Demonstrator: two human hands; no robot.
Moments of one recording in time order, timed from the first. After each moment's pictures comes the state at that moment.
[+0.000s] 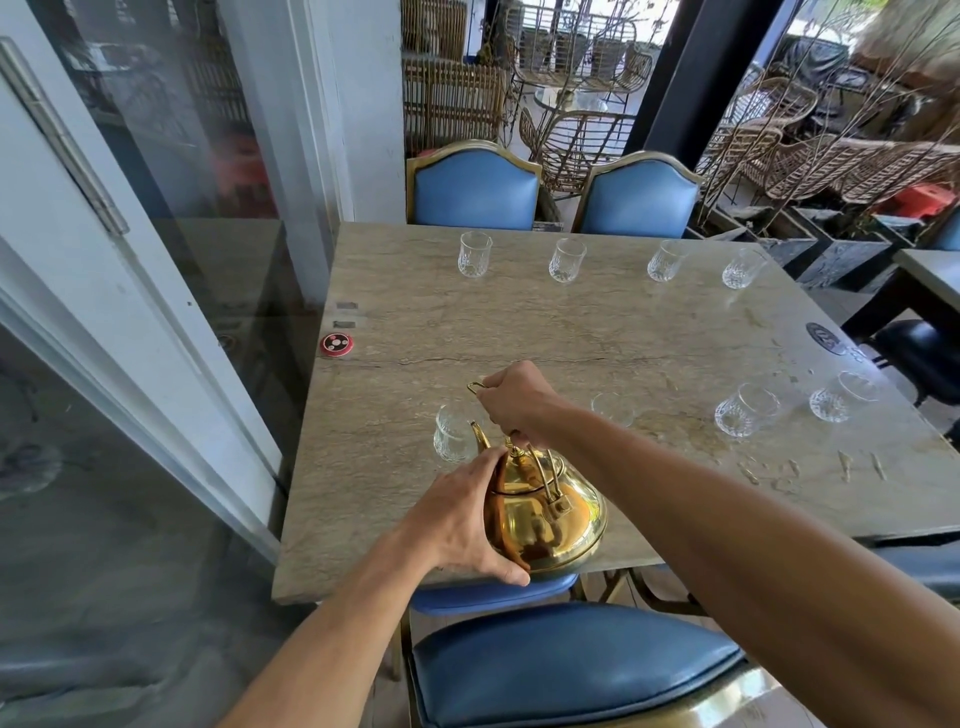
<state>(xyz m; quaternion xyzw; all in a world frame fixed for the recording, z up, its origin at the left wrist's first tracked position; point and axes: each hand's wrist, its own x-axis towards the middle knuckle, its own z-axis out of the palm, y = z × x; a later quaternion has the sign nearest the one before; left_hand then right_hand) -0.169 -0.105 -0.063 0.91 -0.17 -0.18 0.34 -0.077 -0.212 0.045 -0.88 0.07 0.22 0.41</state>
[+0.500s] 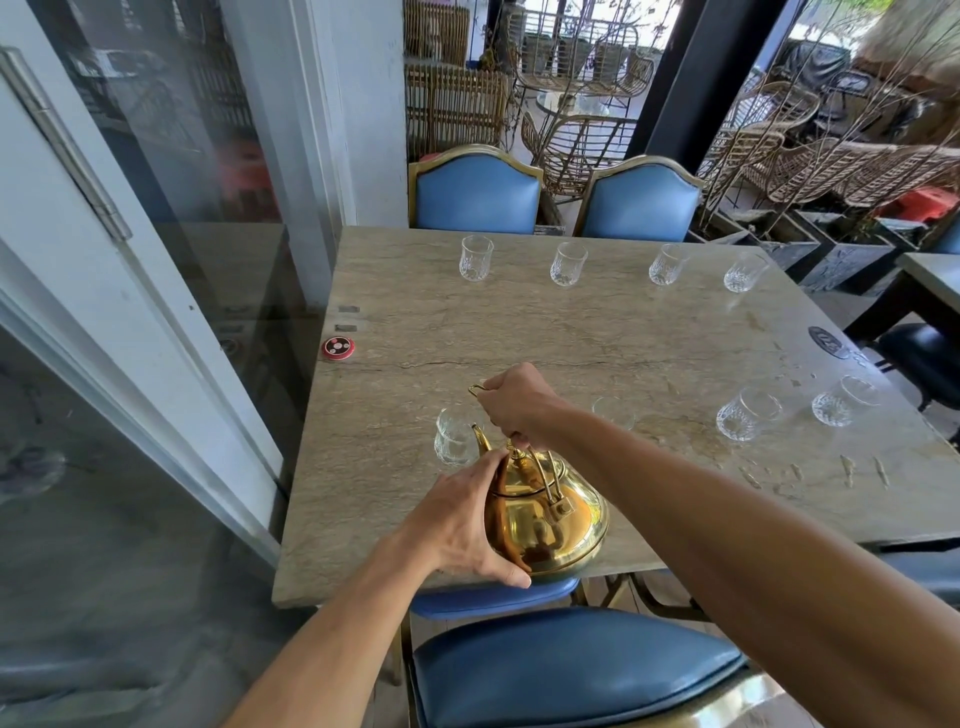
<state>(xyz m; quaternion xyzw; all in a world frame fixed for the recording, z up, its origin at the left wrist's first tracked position) -0.169 -0.105 -0.060 0.91 -0.15 -0.18 0.35 -0.078 -0.213 0.053 -0.89 0.06 0.24 0.39</state>
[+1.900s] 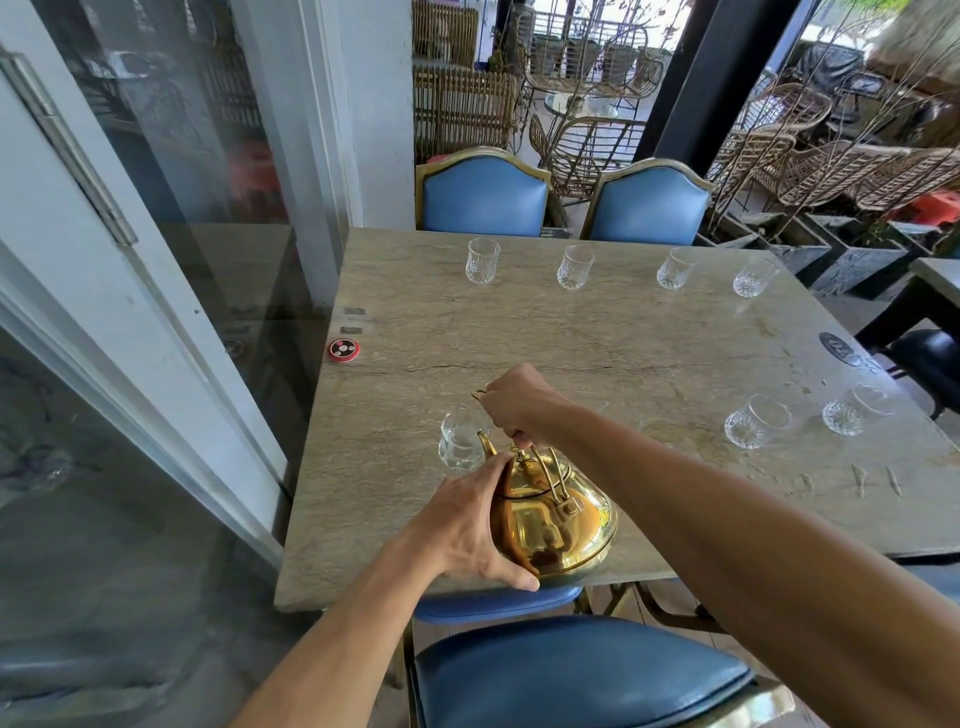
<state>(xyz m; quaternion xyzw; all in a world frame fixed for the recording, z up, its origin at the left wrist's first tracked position) -0.166 -0.107 -0.061 0.90 -0.16 -0.17 0.37 -0.069 -0.205 0.058 -0.90 0.07 0.26 0.35</state>
